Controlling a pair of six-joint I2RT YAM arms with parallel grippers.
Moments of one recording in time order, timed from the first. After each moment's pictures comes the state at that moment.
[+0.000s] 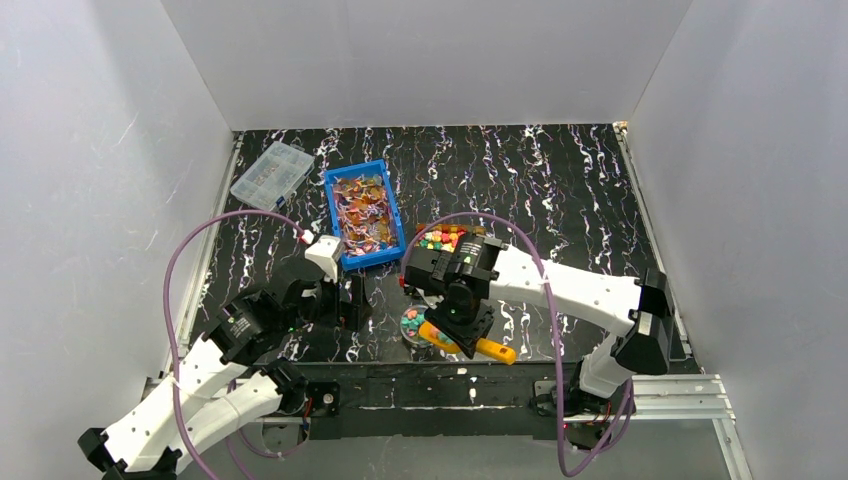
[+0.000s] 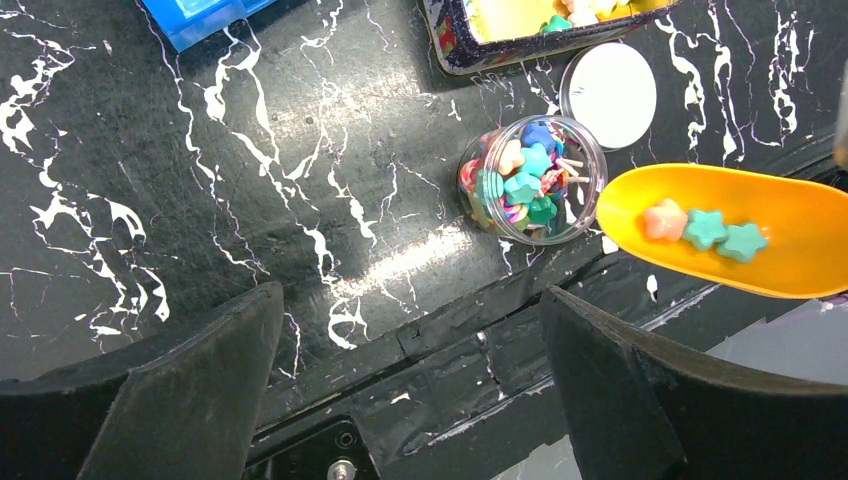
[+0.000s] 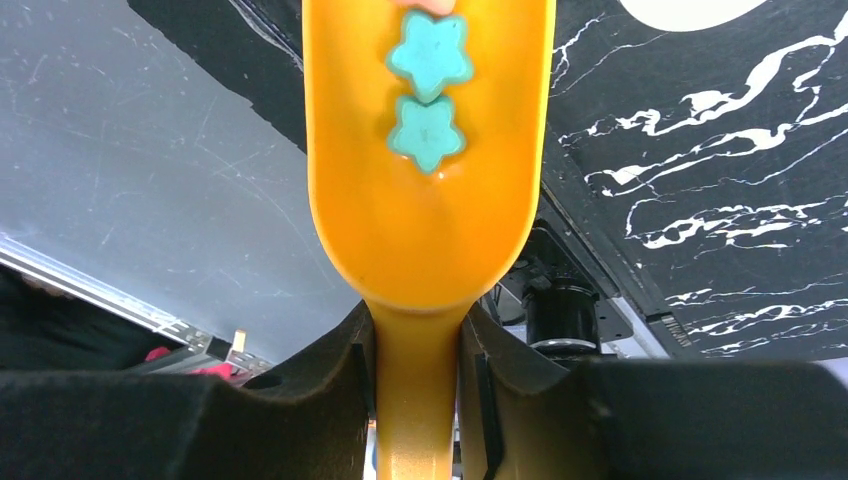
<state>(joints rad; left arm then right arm) -0.75 0.63 0.80 -0.91 -0.09 -0.46 1.25 1.58 1.51 -1.45 -0.13 0.30</state>
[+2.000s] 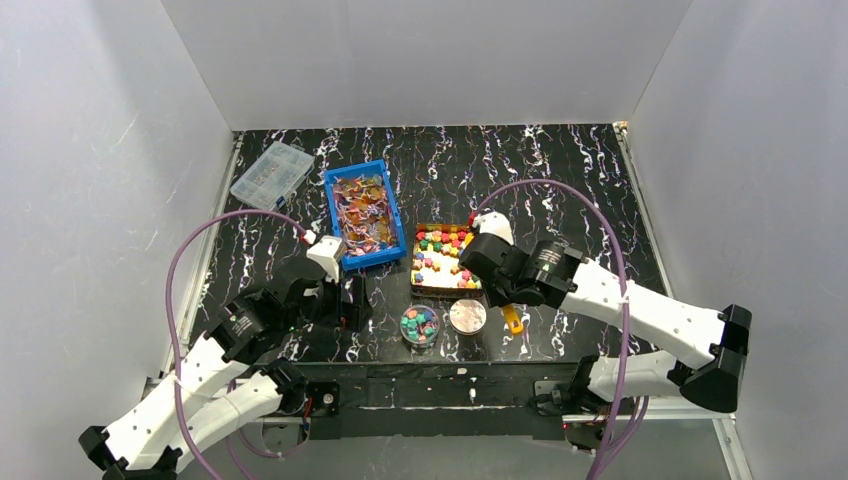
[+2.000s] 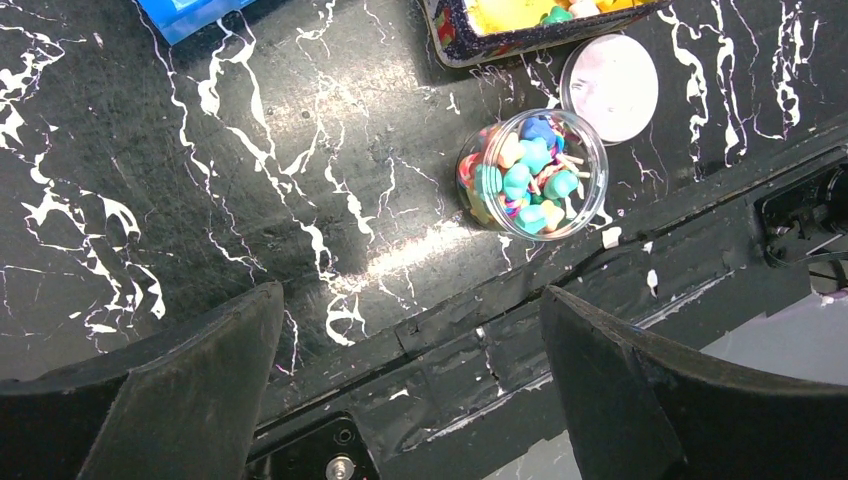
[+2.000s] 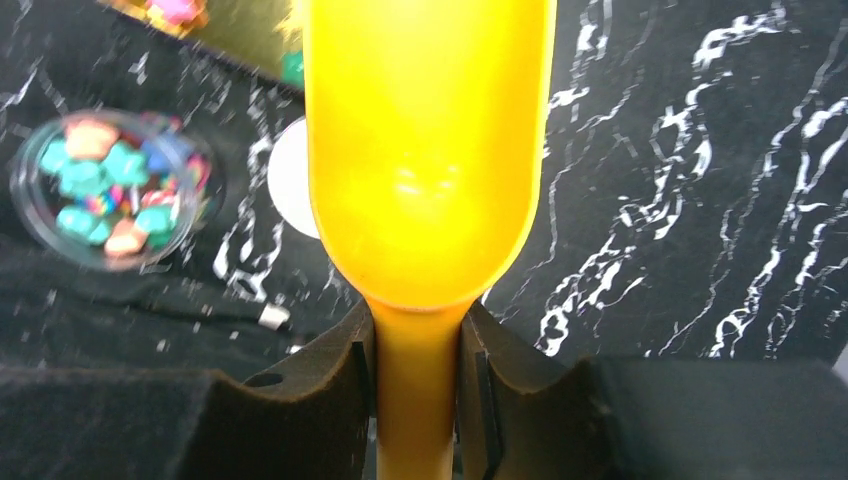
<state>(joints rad) -0.75 0.64 0.80 -0.91 -0.08 -0.46 1.12 1.23 1.21 -1.14 0.42 0.61</state>
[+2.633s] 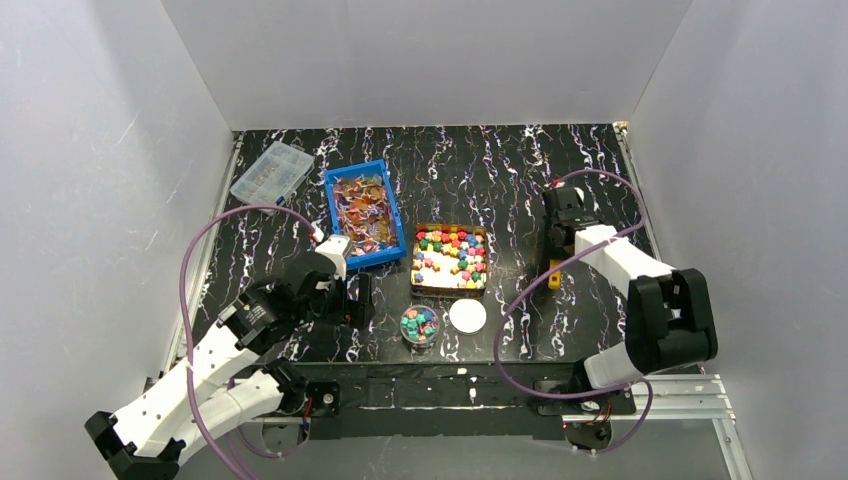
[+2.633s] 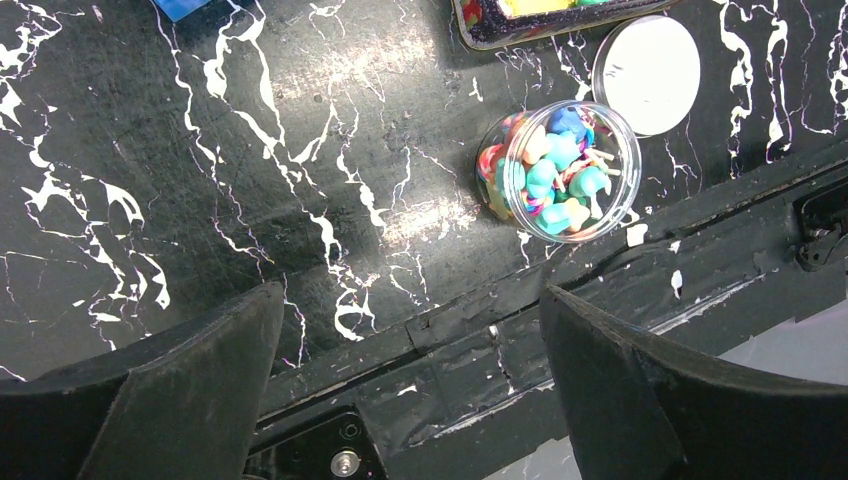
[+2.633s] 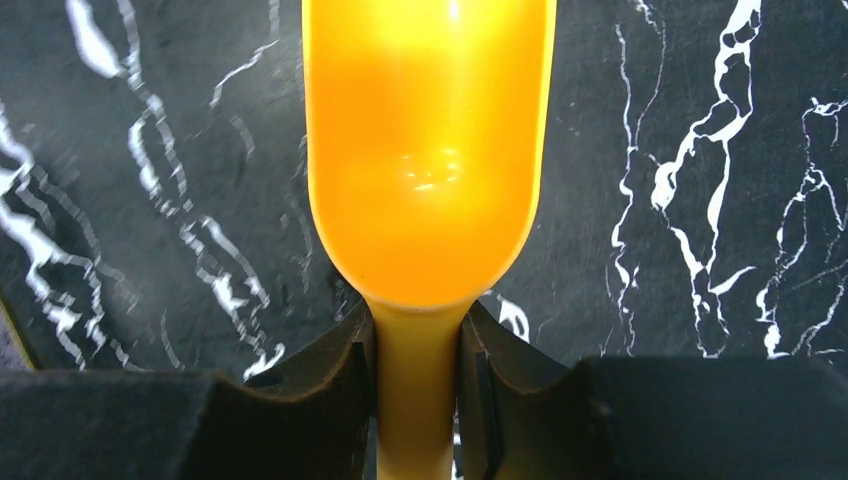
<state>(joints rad) -0.75 0.72 0.80 -0.91 -0.10 -0.46 0.27 1.45 0.88 -0.49 0.31 0.28</state>
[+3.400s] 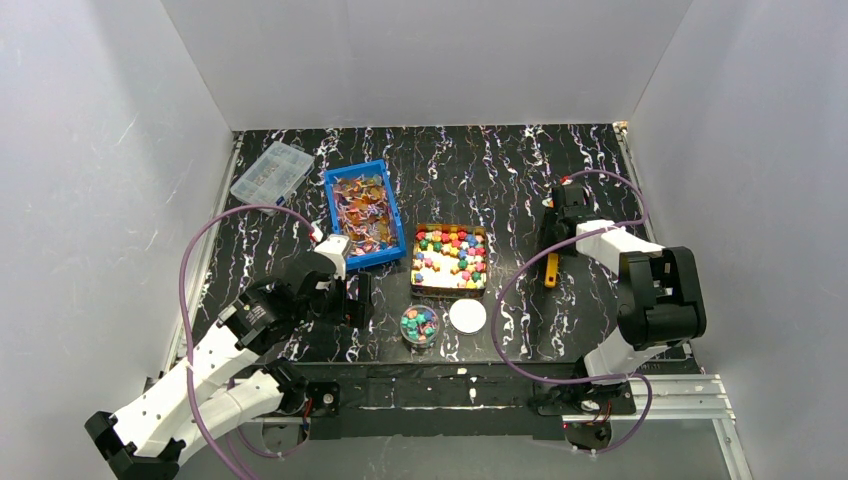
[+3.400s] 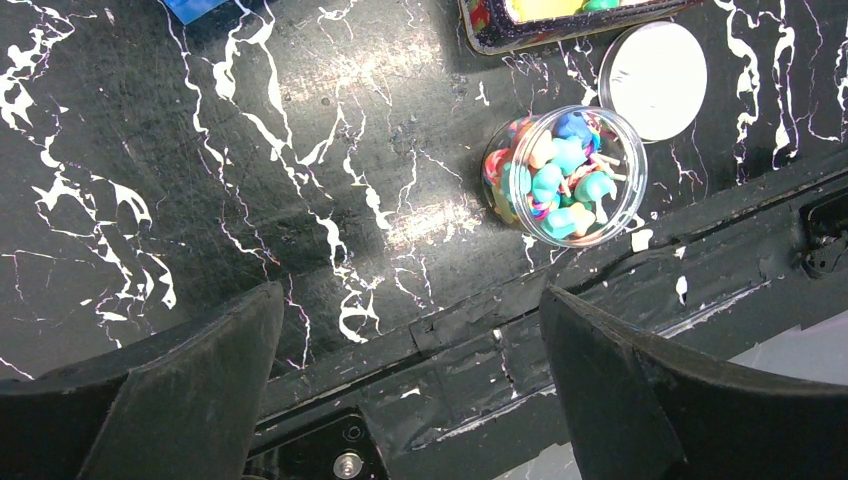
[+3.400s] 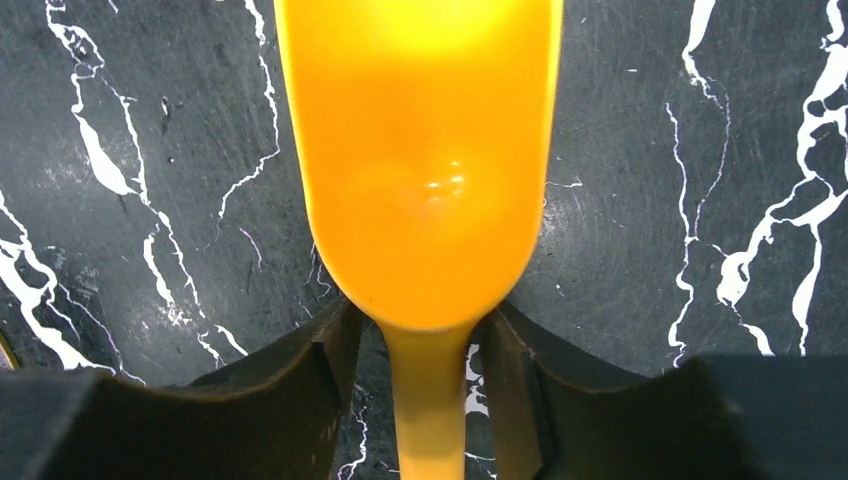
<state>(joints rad) -0.75 0.72 0.80 -0.91 -0.11 -0.46 0.15 1.60 0.88 -0.29 0.19 0.31</state>
